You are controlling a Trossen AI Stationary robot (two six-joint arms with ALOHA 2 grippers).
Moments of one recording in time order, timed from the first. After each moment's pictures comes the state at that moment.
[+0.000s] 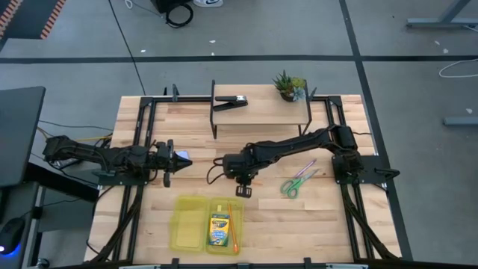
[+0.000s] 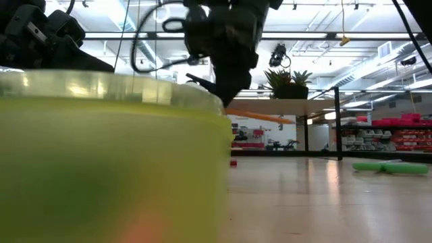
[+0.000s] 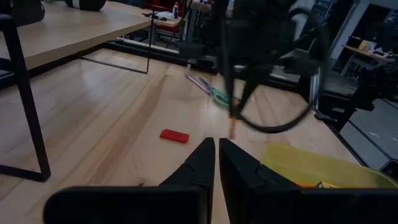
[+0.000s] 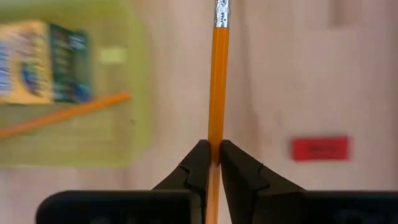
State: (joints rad) left arm -0.15 0.33 0.04 0.16 -0.21 -0.25; right arm 0.11 2.05 1.70 -0.86 -0.07 0.27
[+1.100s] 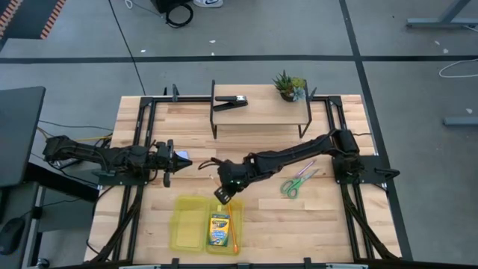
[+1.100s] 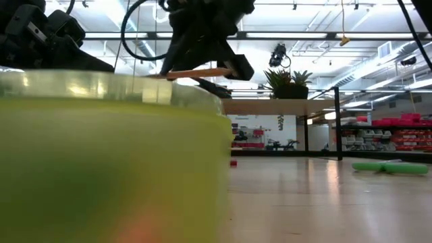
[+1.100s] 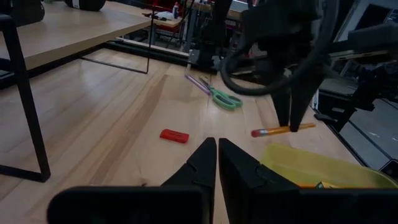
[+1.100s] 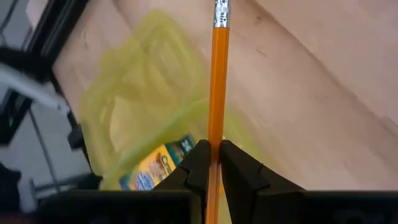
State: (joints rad) left arm -0.15 0.33 0.04 0.16 -0.21 -0.25; right arm 0.19 2.05 1.70 -0.56 -0.04 1.00
